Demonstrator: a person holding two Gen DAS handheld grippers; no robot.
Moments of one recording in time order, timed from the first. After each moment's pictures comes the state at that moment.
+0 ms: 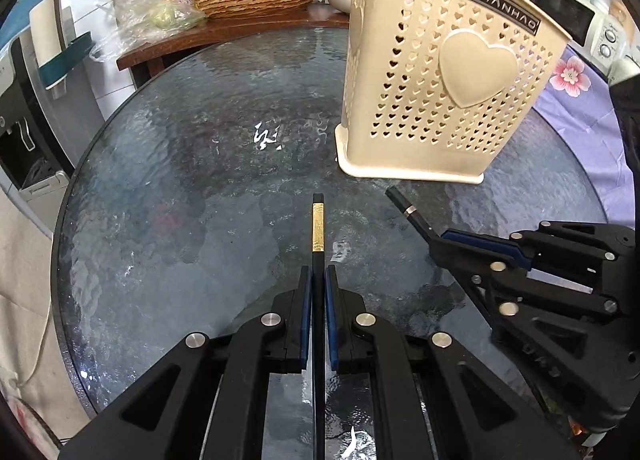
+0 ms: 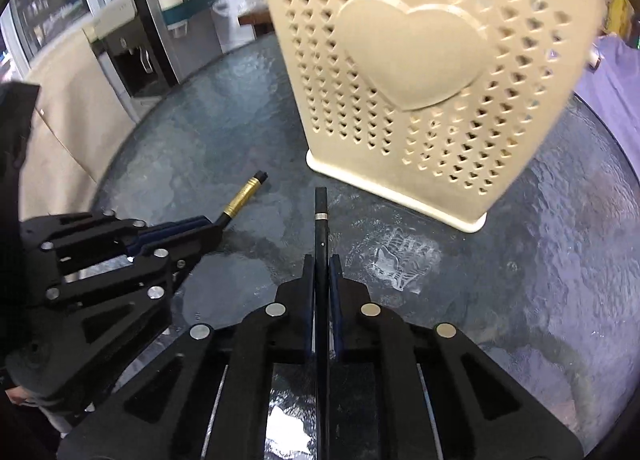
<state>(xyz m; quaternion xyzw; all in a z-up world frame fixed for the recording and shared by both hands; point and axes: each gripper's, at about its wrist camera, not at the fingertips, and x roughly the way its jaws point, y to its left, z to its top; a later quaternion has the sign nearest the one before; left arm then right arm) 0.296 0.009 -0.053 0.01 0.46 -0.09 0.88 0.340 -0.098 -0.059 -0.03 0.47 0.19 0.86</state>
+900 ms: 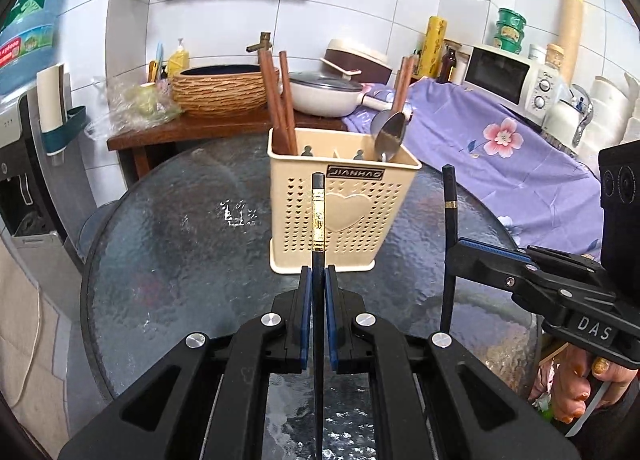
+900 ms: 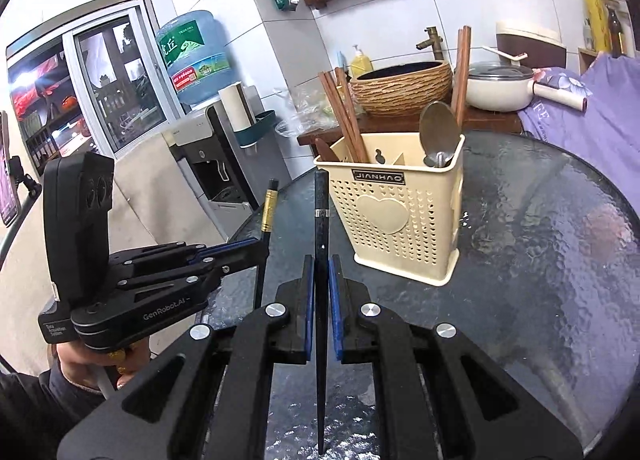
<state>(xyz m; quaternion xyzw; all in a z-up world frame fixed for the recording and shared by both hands) 0.226 -0.014 0.056 -0.01 0.32 -0.16 0.93 0.248 -0.191 0.056 0.09 0.30 0.29 0.91</state>
